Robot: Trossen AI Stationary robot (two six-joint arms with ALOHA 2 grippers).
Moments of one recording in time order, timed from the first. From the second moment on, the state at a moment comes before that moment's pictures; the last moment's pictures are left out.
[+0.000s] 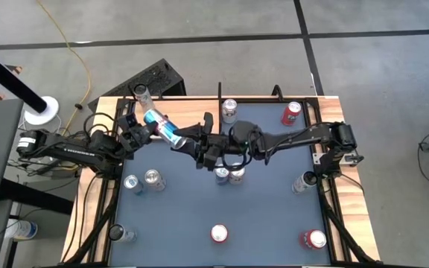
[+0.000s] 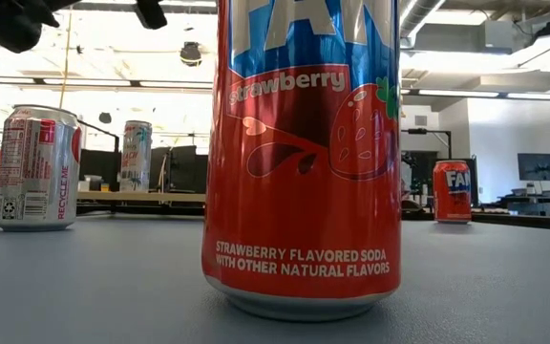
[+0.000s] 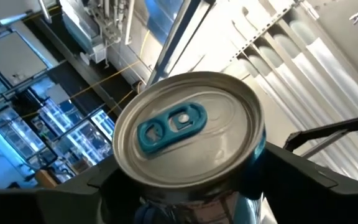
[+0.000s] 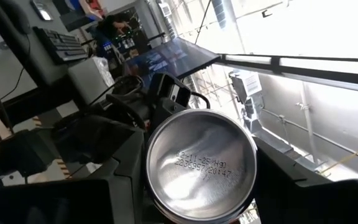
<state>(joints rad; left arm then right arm) 0.02 0.94 0.37 1.42 -0.27 -0.76 0.07 1.82 1.50 0.57 0.05 -1.16</state>
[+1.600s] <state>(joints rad) 0.16 0.75 0.75 -0.16 -0.10 0.20 -0.15 1.71 1.59 -0.12 -0.20 -0.29</state>
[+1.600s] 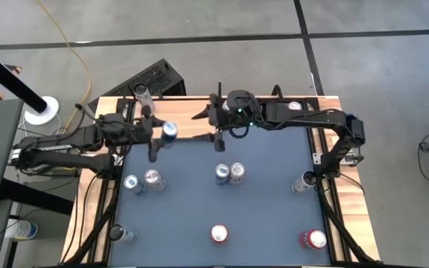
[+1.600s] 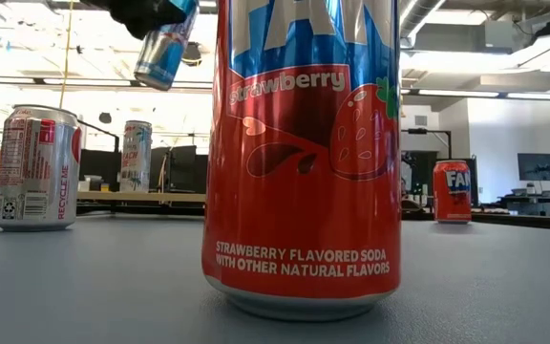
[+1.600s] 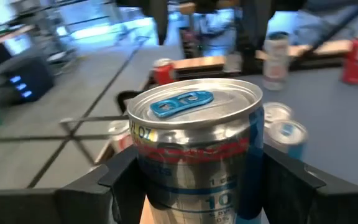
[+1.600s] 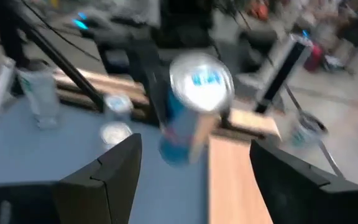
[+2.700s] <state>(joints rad) 0.15 0.86 0.73 -0.08 -0.02 0.30 -0.14 1.85 1.59 0.13 -0.29 -0.23</state>
